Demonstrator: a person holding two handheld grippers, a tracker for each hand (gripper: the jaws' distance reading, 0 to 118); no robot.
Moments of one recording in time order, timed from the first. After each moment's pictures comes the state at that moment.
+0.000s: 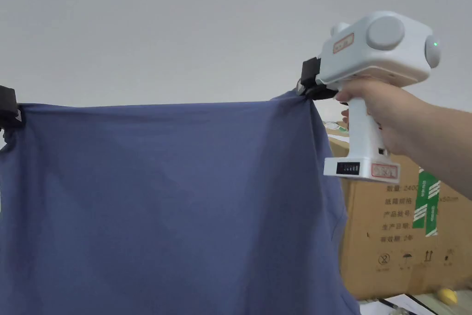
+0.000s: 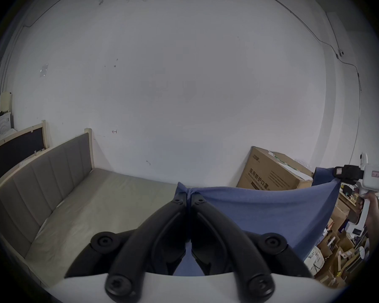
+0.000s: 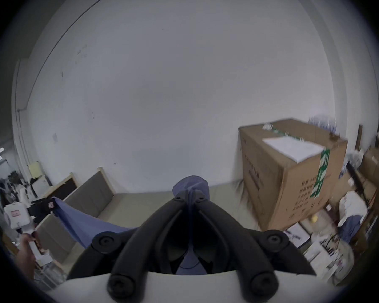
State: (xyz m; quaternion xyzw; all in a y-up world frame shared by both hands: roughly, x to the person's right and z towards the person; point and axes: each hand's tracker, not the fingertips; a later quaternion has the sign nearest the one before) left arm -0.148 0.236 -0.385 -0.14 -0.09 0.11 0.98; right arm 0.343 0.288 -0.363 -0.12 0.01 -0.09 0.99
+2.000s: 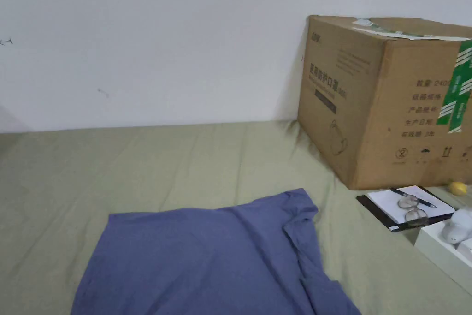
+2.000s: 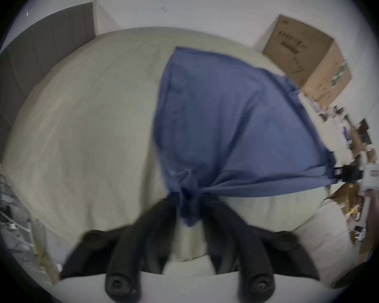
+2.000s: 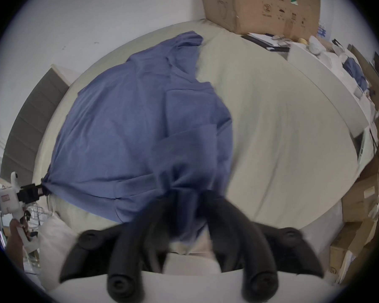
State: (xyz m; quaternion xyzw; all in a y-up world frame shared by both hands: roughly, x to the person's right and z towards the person) left arm -0.174 -0.244 -0.195 -0.53 -0.05 0.04 0.85; right arm 0.346 -0.250 -0.147 -0.51 -0.05 -0.13 0.85
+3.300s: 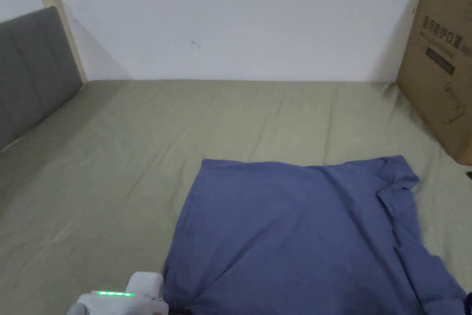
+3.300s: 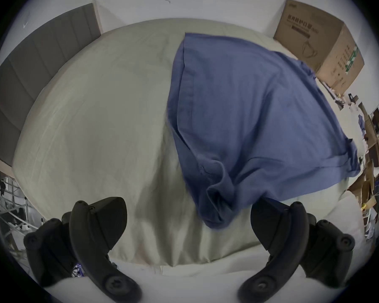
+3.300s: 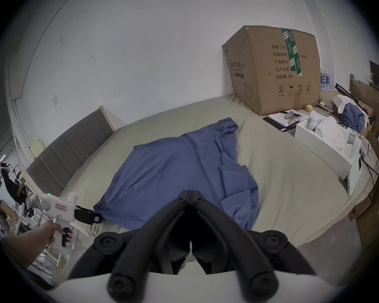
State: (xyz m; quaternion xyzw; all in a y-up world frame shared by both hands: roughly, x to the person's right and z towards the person) left arm -0.172 -0.269 -0.203 -0.54 -0.04 0.01 0.84; right arm 0.289 -0.142 -0.065 -0.26 0.03 -0.13 0.96
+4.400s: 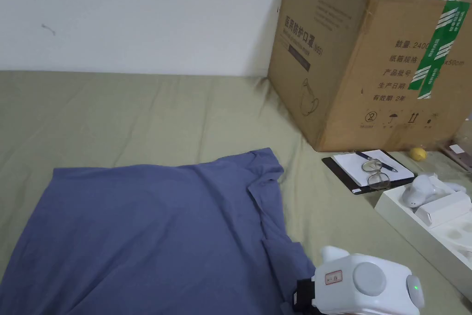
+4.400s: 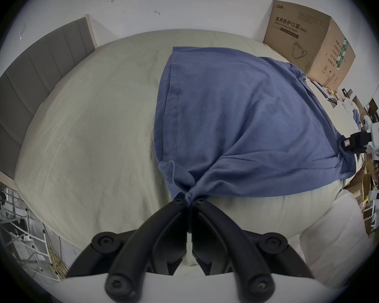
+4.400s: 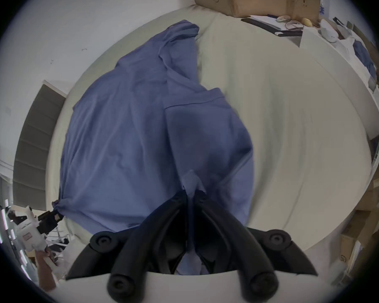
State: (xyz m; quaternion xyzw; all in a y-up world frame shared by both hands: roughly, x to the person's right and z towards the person) left arm -0.153 -0.239 -0.195 -0.50 -0.06 -0.01 0.86; right arm 0.353 -0.248 -0.213 -0.54 -0.04 -0.19 0.82
